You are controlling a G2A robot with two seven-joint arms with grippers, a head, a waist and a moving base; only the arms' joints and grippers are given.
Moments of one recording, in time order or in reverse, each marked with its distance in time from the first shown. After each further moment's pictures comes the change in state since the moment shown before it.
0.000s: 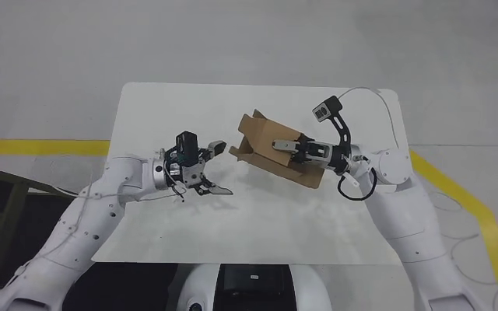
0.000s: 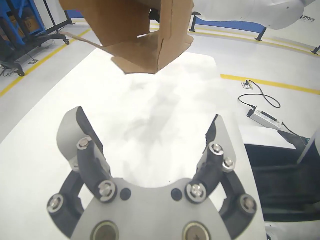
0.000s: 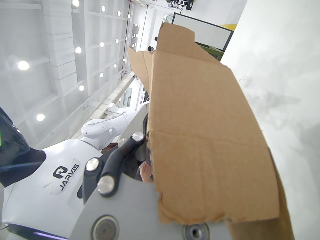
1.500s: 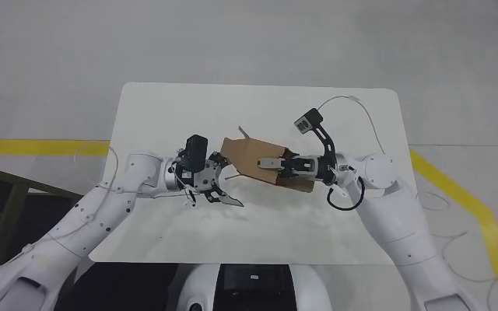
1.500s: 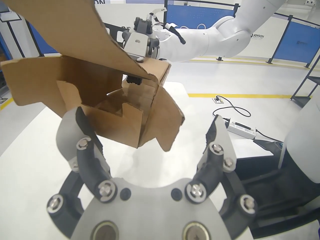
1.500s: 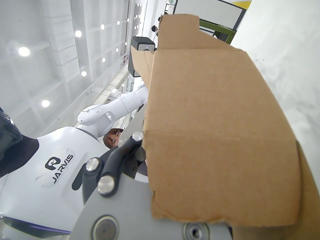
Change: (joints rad) left arm -0.209 0.033 0.322 0.054 0.045 0.000 0.371; right arm 0.005 -0.009 -0.083 -0.004 0.017 -0.024 0.057
